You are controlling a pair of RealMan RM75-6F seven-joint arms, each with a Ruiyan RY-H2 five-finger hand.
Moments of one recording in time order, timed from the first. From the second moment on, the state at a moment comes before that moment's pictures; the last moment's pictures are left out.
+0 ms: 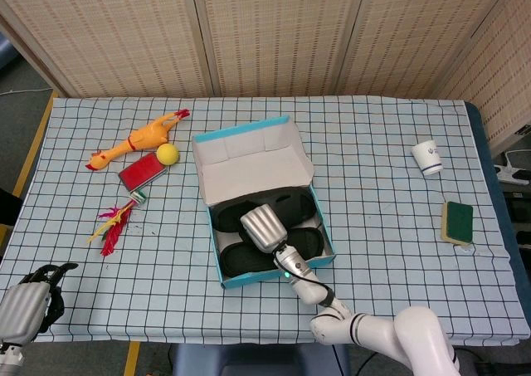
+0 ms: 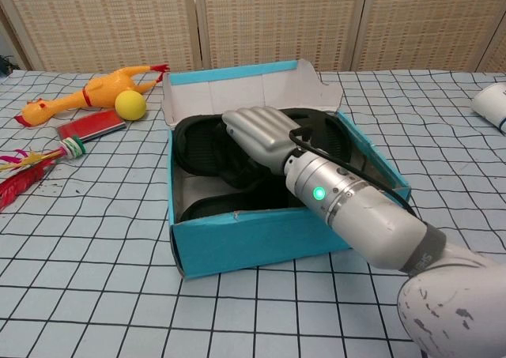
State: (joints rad) left arm -0.04 -1.00 0.06 -1.85 1.49 1.41 0.17; right arm 0.88 -2.10 0.24 -0.90 -1.40 1.05 -0.17
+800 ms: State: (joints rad) left arm -0.05 -1.01 0.05 -1.85 1.48 1.40 0.17; right arm 0.80 -1.92 0.24 -1.28 -1.44 1.17 -0.18
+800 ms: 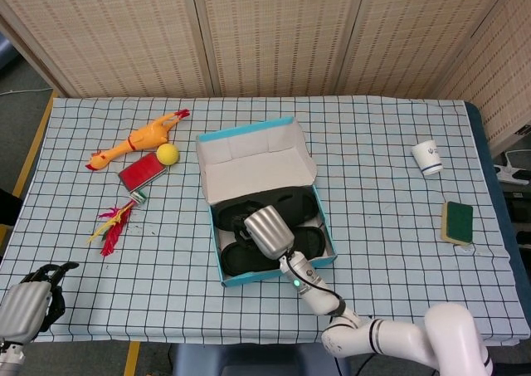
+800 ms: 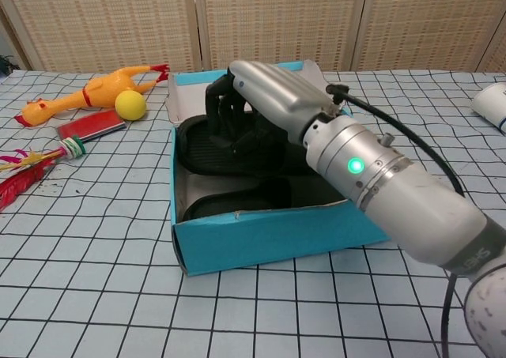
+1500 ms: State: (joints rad) left arm -0.05 -1.00 0.06 -1.85 1.49 1.40 0.16; right arm 0.83 -1.98 0.25 -1.10 -1.38 1.09 -0.13
